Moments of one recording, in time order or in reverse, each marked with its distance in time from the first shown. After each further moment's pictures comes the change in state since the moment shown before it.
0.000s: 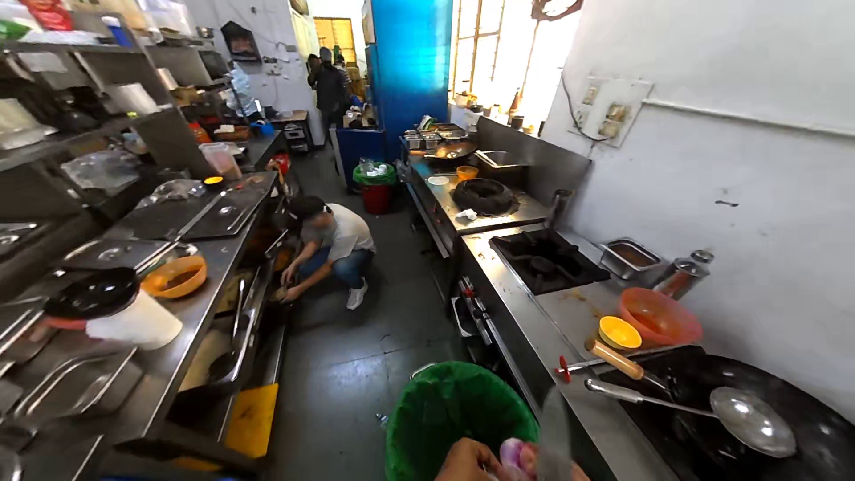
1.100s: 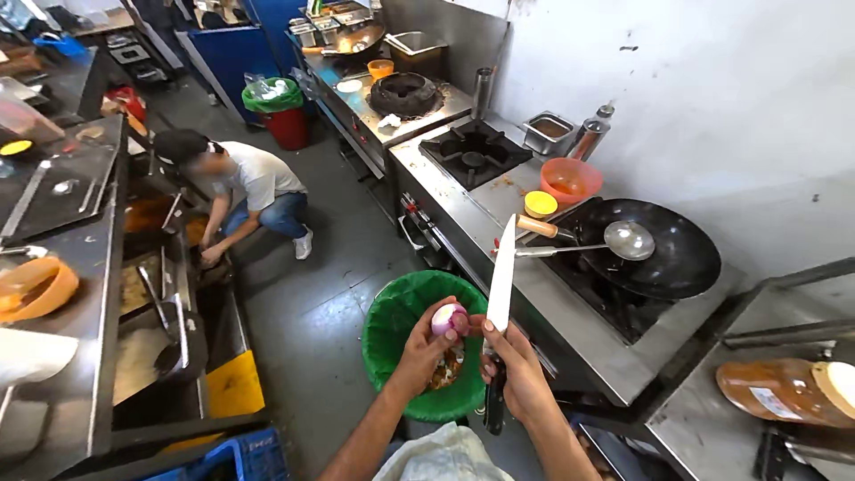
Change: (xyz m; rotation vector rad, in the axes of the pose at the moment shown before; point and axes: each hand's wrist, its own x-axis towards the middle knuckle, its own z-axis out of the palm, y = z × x) left_hand 0.000 0.015 0.006 -0.592 -0.051 0.531; right_hand 0.010 -0.040 -0.011 0.574 0.011 0.753
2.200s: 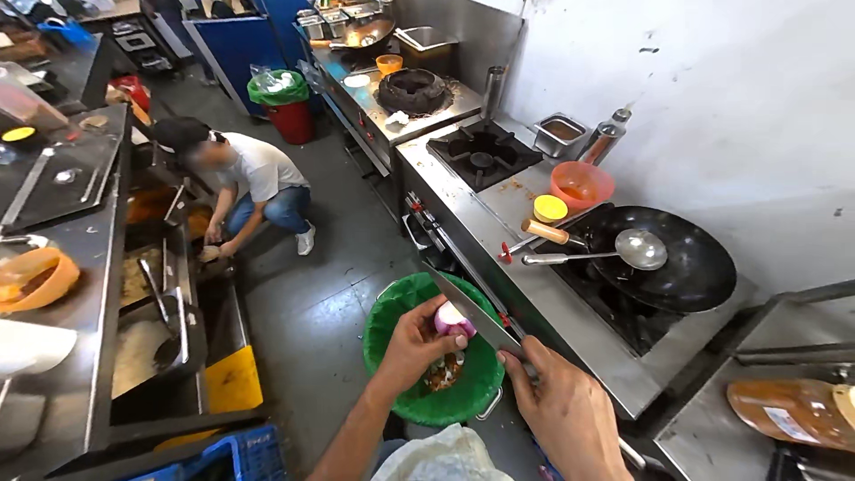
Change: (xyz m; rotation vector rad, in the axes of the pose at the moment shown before) left_hand 0.008 0.067 -0.003 0.159 -0.007 0.016; right_hand -0.035 -0.041 0.006 -1.566 0.343 -0.635
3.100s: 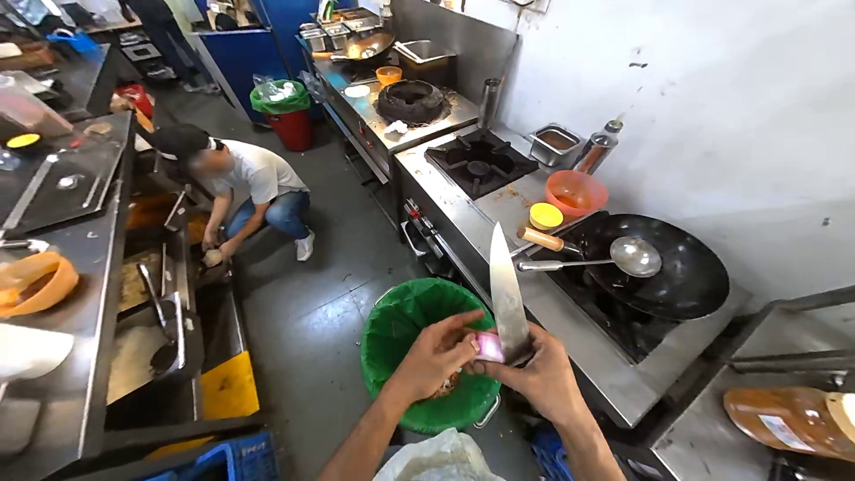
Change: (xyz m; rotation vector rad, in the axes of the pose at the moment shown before) left_hand 0.007 0.013 0.030 0.173 -0.166 -0.176; right_hand 0.030 0.033 0.037 0.992 -0.157 0.112
